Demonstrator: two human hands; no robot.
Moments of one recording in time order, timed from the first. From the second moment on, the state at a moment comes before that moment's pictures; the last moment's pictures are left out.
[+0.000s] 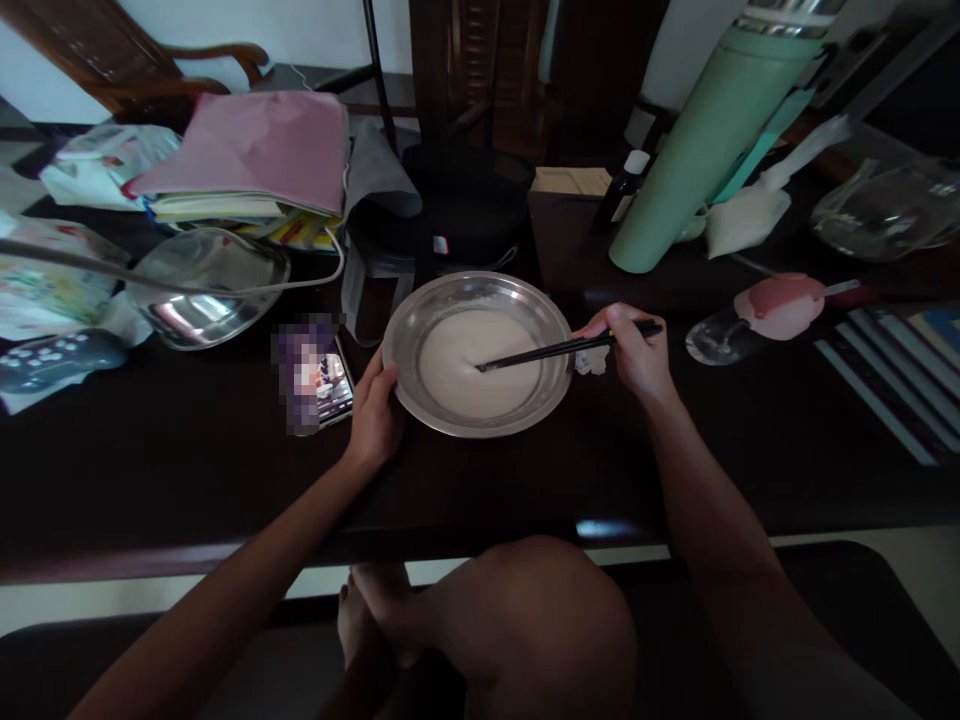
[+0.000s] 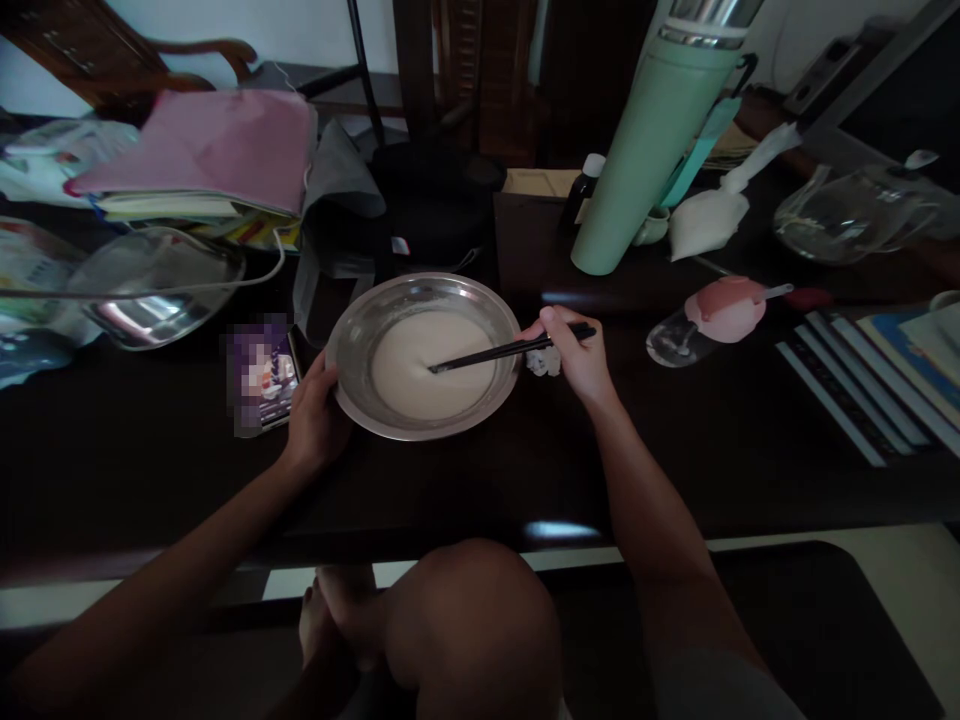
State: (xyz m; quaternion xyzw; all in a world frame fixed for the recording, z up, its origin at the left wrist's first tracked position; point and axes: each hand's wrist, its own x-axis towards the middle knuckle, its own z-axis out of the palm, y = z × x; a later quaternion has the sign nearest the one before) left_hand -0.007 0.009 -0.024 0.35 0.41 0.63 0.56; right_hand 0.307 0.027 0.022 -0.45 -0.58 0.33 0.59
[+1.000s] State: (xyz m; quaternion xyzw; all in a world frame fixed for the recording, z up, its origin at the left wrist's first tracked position) left_hand -0.003 0.007 -0.017 0.34 0.43 0.63 0.55; right_hand 0.307 0.027 0.020 -0.44 -0.57 0.33 0.61
